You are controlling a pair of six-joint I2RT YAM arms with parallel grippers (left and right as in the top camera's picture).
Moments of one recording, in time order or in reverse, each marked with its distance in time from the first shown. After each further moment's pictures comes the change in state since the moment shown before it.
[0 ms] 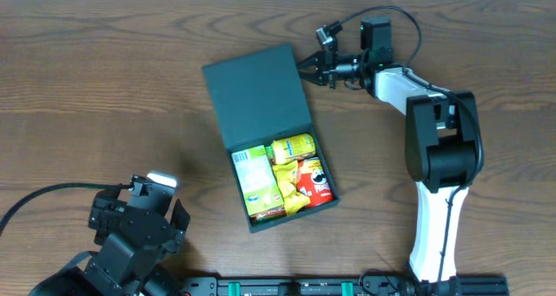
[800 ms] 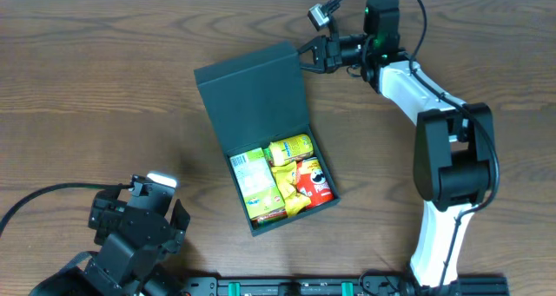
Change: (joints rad) left arm 0.000 0.000 0.000 0.000 0.000 0.000; right arm 0.020 -0.160 0.000 0.119 -0.167 0.001
